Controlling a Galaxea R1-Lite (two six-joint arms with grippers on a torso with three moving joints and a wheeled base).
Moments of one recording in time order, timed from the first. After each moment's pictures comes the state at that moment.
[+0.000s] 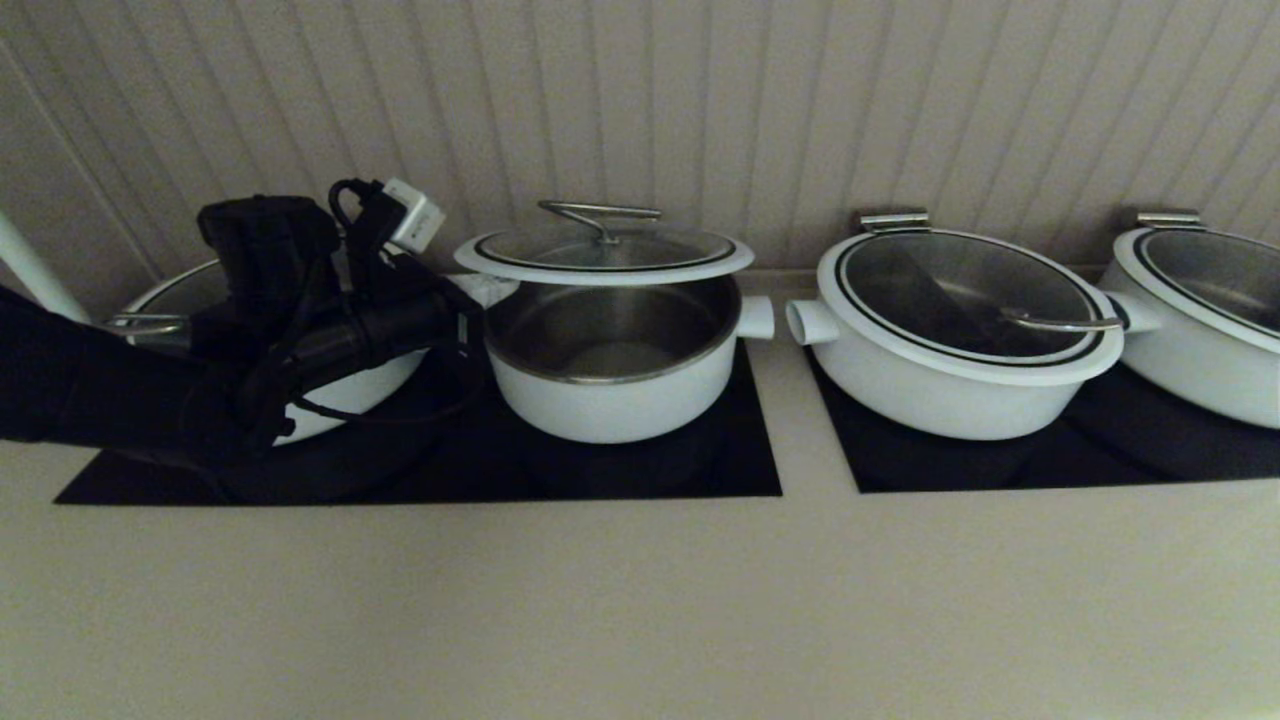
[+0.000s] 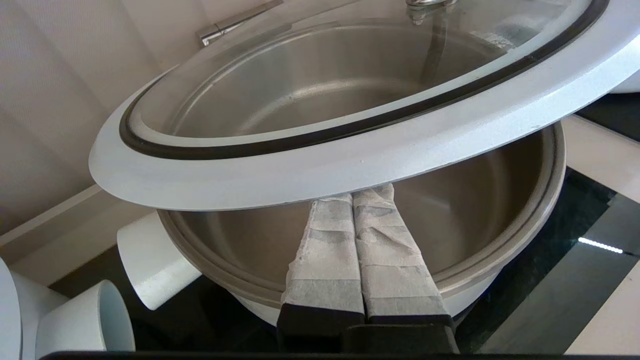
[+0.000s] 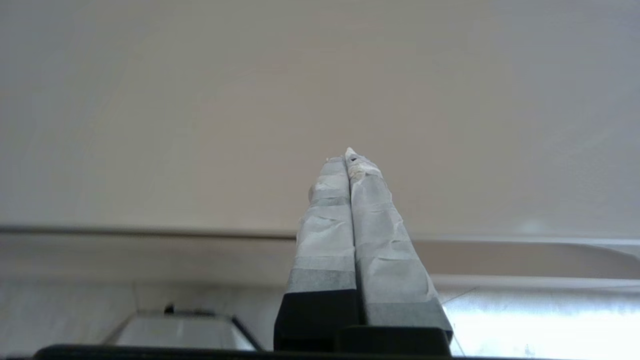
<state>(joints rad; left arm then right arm) -0.19 1.86 -1.06 -0.79 -0.44 0.21 -0.01 0.25 -0.05 0.13 0.00 -0.04</state>
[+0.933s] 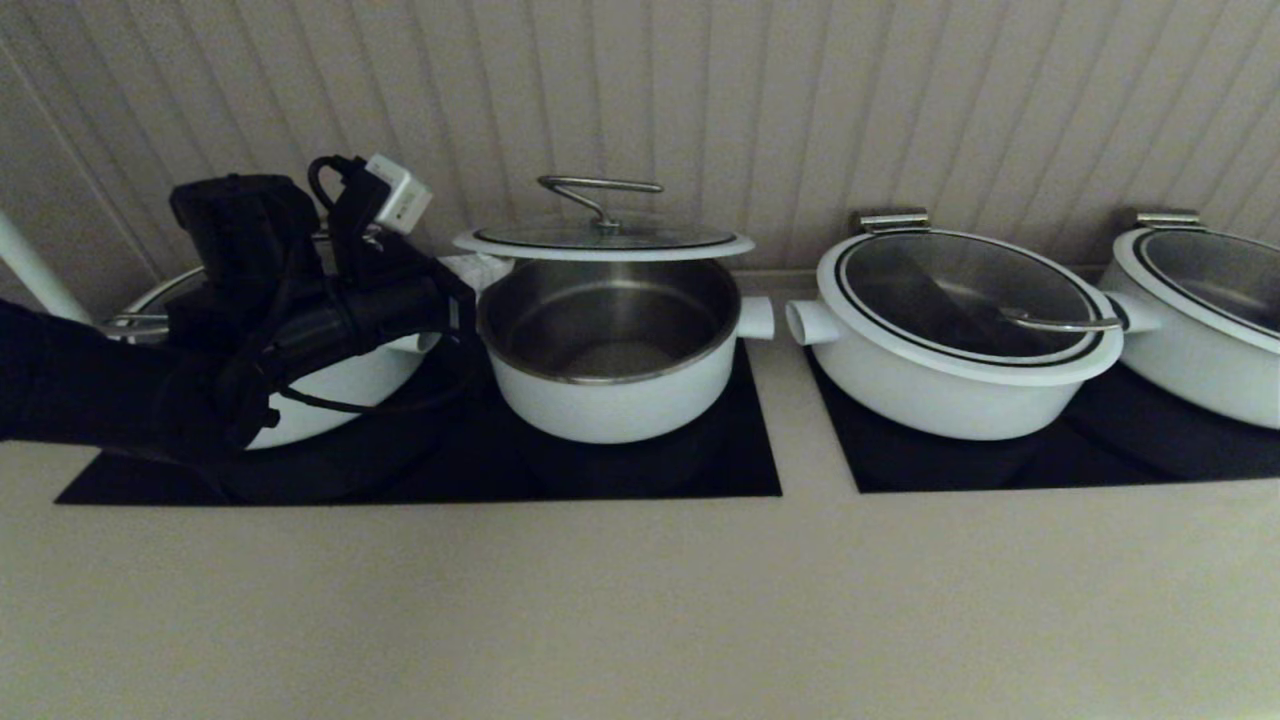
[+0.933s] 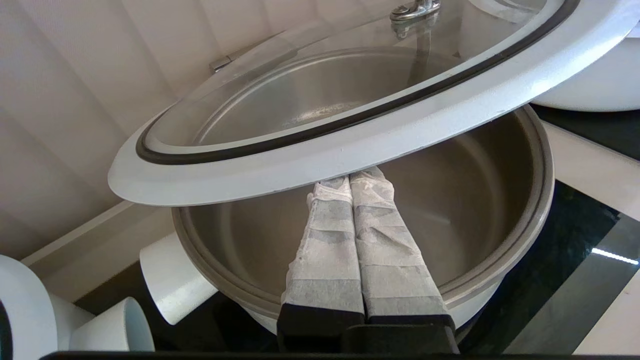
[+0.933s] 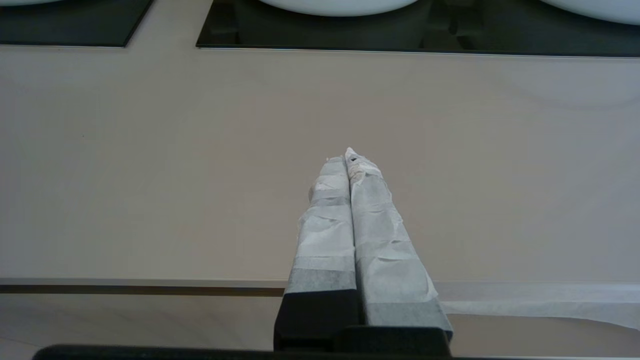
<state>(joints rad) -0.19 1.83 -1.07 -0.79 -0.44 0.21 -0.02 0.00 -0.05 0.12 0.00 -0.03</state>
